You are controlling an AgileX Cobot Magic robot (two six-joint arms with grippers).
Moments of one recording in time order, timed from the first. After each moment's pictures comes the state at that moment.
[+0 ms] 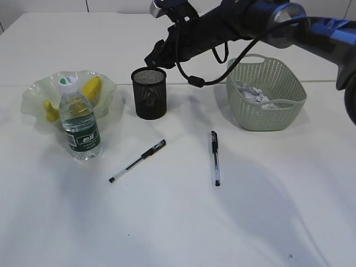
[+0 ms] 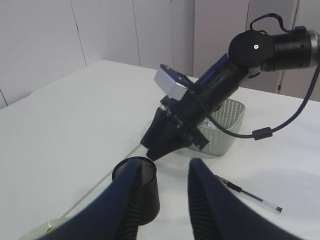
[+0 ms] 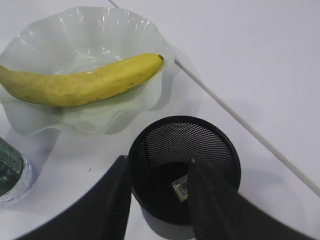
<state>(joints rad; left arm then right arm) 0.36 1.46 -1.16 -1.47 1.19 1.81 0.33 2.44 -2.27 0.76 0.76 -1.00</state>
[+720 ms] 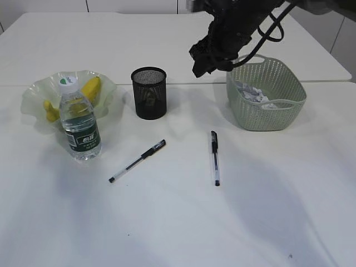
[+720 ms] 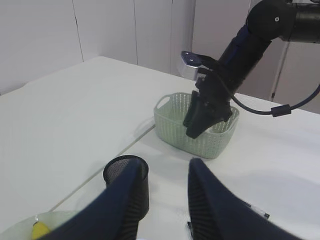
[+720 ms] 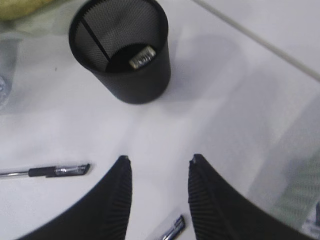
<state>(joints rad) 0.36 1.46 -1.16 -1.47 1.19 1.74 0.27 2.32 -2.27 0.32 1.13 -0.49</state>
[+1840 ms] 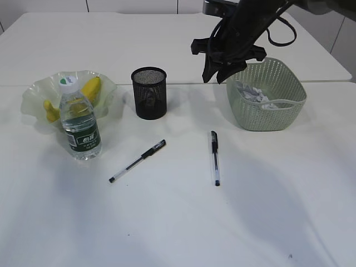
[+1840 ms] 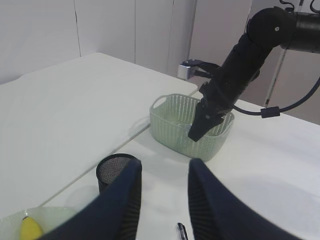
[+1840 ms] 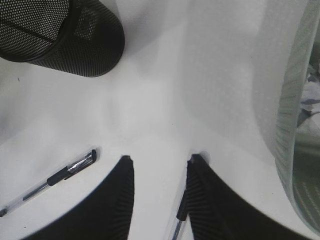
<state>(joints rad) 0.36 1.46 -1.16 -1.47 1.19 1.68 0.27 2.32 -2.27 0.22 1.24 0.02</state>
